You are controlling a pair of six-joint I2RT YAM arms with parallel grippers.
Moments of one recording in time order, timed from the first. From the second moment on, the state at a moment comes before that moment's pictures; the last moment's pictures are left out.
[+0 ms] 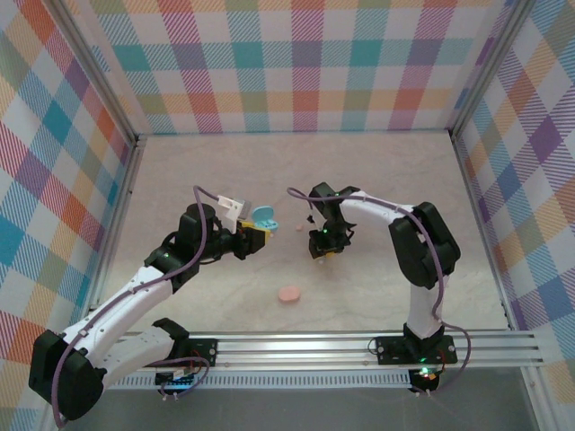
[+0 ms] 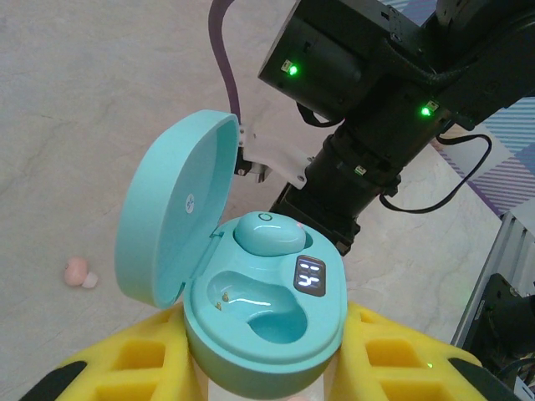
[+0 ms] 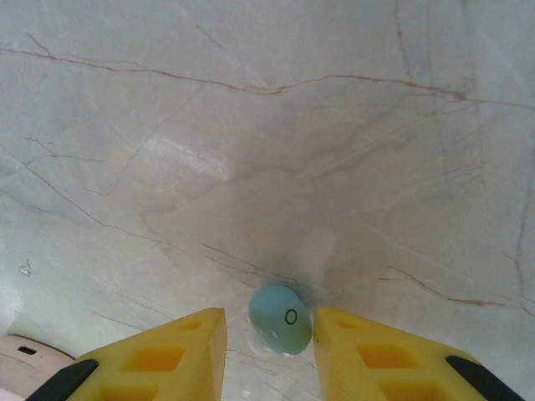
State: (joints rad) left arm -0.53 0.96 0.67 -0.18 0.40 -0.29; right arm 0.61 1.91 1.27 -0.89 -0.25 0.25
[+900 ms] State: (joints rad) left arm -0.53 0.96 0.67 -0.18 0.40 -0.31; right arm 0.62 1.92 1.28 -0.92 -0.22 0.26
